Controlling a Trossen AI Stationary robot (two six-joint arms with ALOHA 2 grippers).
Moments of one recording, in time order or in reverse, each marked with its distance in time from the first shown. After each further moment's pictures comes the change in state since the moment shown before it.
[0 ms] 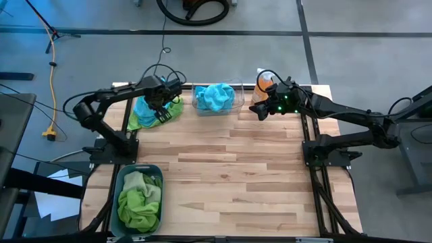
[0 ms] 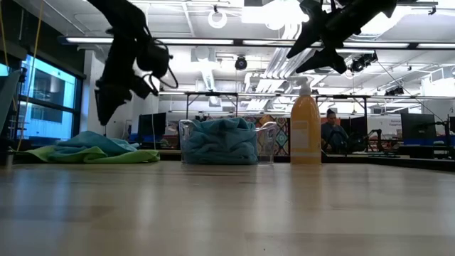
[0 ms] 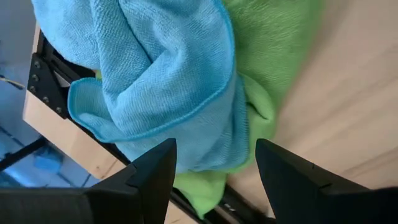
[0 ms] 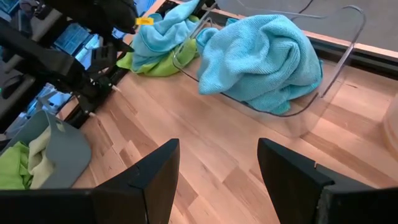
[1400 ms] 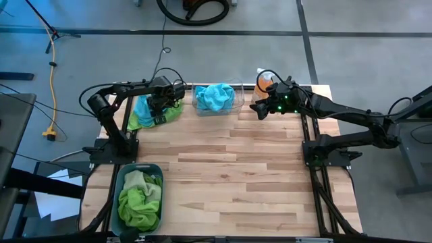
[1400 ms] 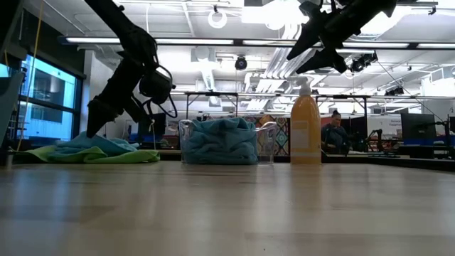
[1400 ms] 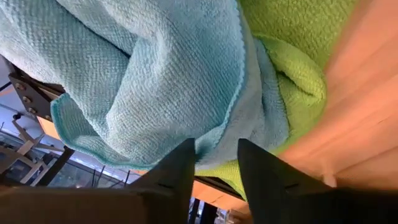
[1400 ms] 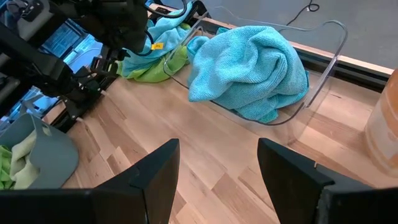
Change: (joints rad) left arm 0.050 0.195 0.000 -0.044 -0.080 0.251; right arm 0.000 0.000 0.000 0.004 0.051 -0.030
